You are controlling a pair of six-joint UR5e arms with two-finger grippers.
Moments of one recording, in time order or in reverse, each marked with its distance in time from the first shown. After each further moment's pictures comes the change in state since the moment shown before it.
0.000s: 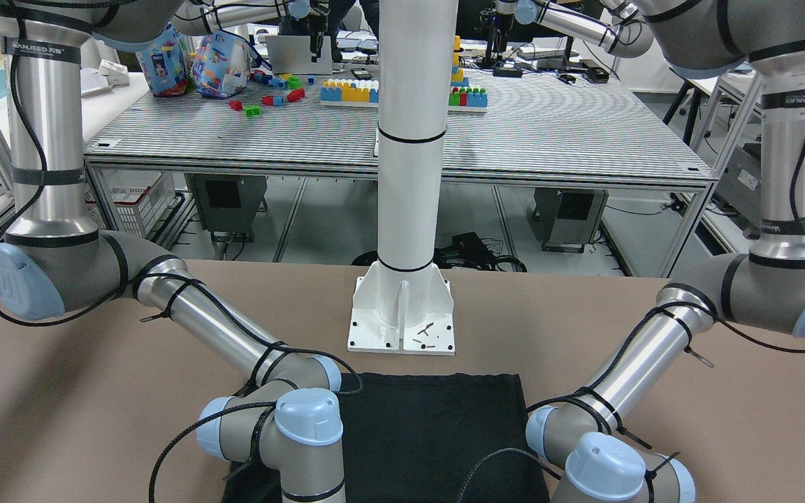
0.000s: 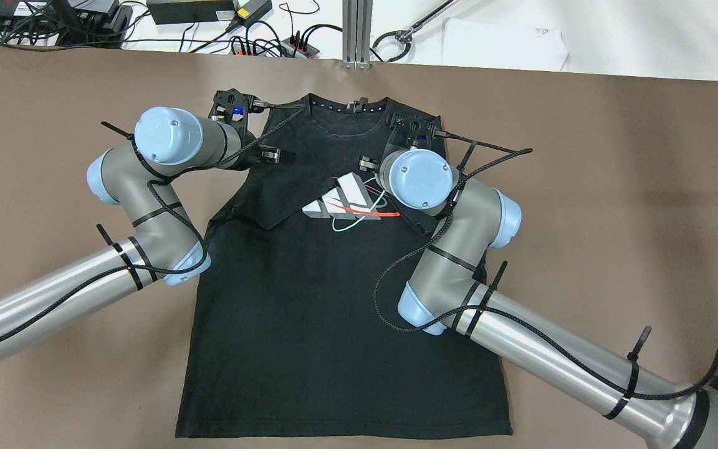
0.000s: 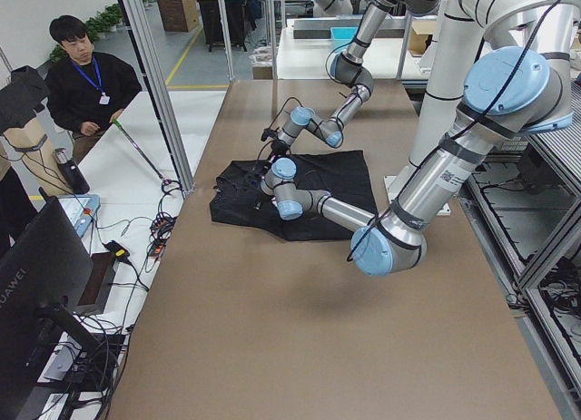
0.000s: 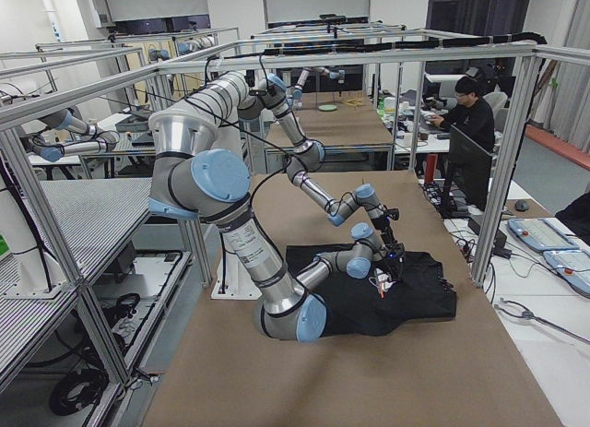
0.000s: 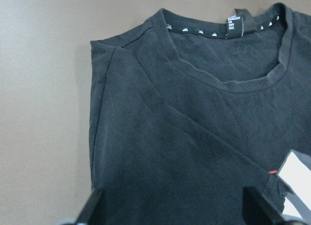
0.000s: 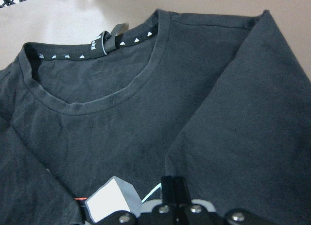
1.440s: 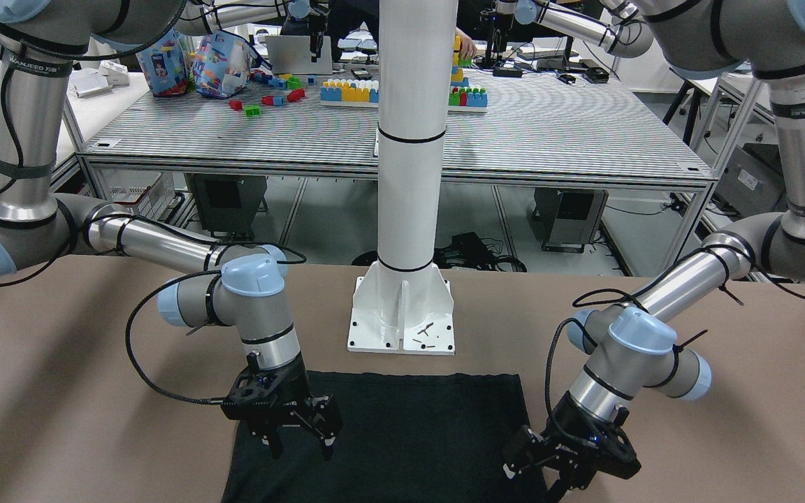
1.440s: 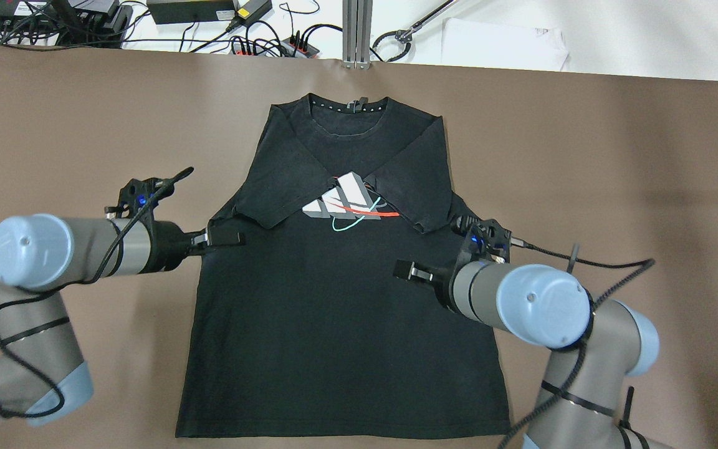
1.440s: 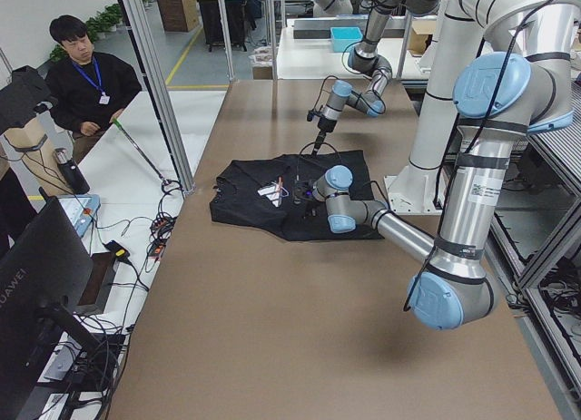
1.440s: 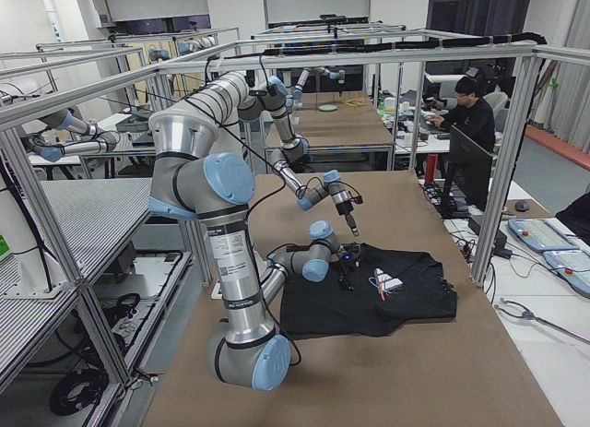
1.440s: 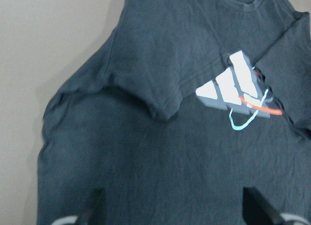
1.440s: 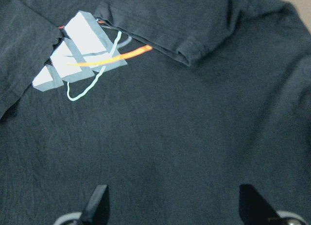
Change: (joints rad) left arm 0.153 0.467 -0.606 -0.001 0.010 -0.480; right arm -0.164 -0.458 0.702 -0.195 0.103 0.170
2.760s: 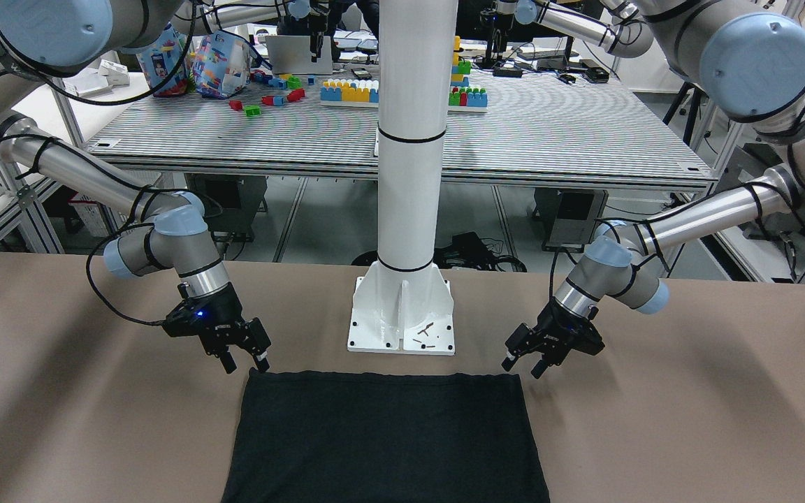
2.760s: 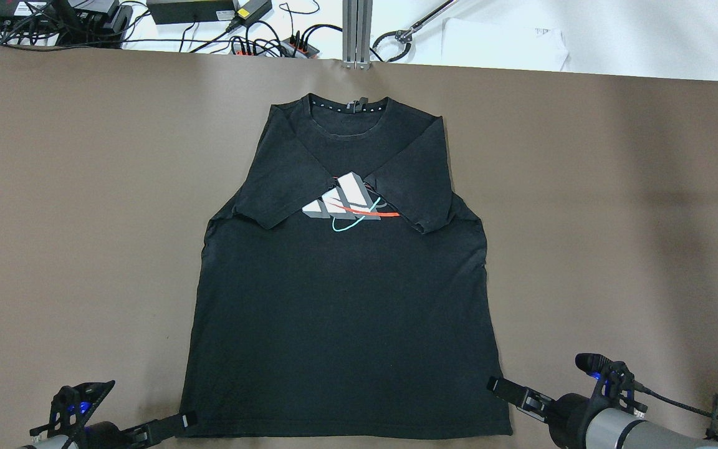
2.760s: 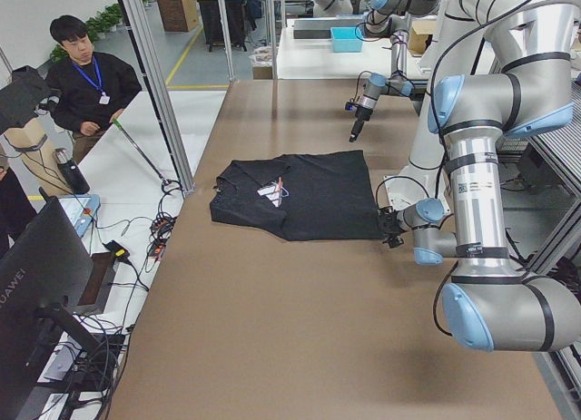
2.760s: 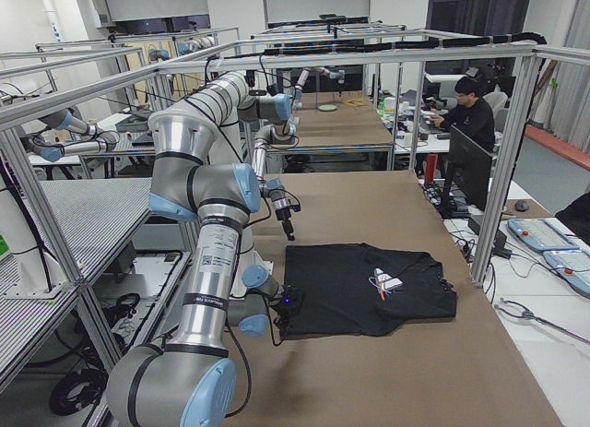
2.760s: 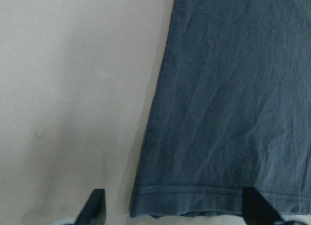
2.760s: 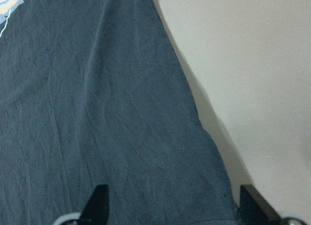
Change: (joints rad) left arm 0.631 0.429 -0.188 -0.228 0.528 -0.372; right arm -0.336 -0.598 0.185 0.506 -0.265 0.310
